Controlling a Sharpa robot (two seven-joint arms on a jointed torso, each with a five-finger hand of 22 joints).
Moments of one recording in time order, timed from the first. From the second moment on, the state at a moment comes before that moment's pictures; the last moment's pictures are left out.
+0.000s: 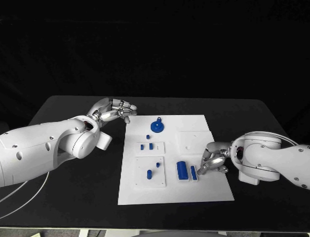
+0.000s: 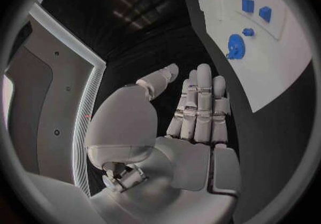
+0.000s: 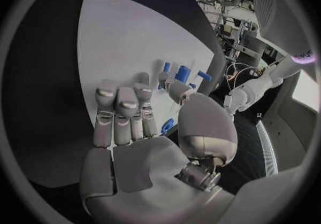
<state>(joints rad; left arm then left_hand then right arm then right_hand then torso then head) 1.25 -0.83 -0.15 1.42 -0.30 -0.31 0.30 1.14 -0.16 0.63 -0.17 0.09 0.85 0.17 0.27 0.52 1.21 0.11 0.07 0.26 1.08 0.00 0.86 0.41 0.03 0.68 -0.06 0.92 1.00 1.25 -0.97 -0.22 1.70 -1.09 0.08 -0.48 0.88 -0.18 0.67 -0.15 0.05 1.09 0.07 0.28 0.52 1.27 -0.04 0.90 1.18 1.32 -0.14 1.20 1.04 0.23 1.20 -0.04 1.04 1.31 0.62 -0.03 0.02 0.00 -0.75</state>
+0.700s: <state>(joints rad) 1.29 -0.80 -0.15 1.27 -0.20 -0.28 0.32 1.14 -0.15 0.62 -0.16 0.07 0.85 0.17 0.29 0.52 1.22 0.10 0.07 0.27 1.01 0.04 0.75 0.38 0.03 0.62 -0.06 0.87 1.00 1.28 -0.75 -0.12 1.13 -0.68 -0.10 0.02 0.93 -0.13 0.56 -0.29 0.20 0.95 0.13 0.25 0.54 1.09 0.02 0.80 1.13 1.17 -0.09 1.04 0.96 0.23 1.03 0.00 0.89 1.27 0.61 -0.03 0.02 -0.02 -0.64</state>
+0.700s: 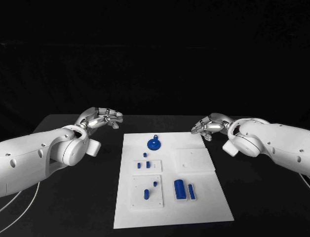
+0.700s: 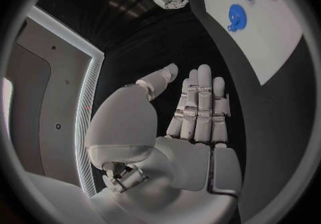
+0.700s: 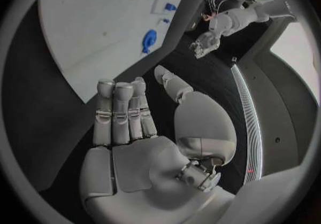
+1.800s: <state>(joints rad) 1.22 -0.73 -0.10 1.22 -0.04 -0.30 0.37 0.12 -0.02 0.06 -0.02 0.01 0.08 0.01 0.03 0.06 0.11 0.01 0.01 0.02 0.08 0.02 0.05 0.03 0.01 0.04 0.01 0.08 0.11 1.16 -0.66 -0.02 1.06 -0.35 -0.19 0.26 0.11 -0.01 0.06 -0.03 0.03 0.10 0.02 0.03 0.06 0.11 0.02 0.02 0.03 0.10 0.02 0.04 0.06 0.03 0.06 0.02 0.04 0.12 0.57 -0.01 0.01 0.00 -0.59</state>
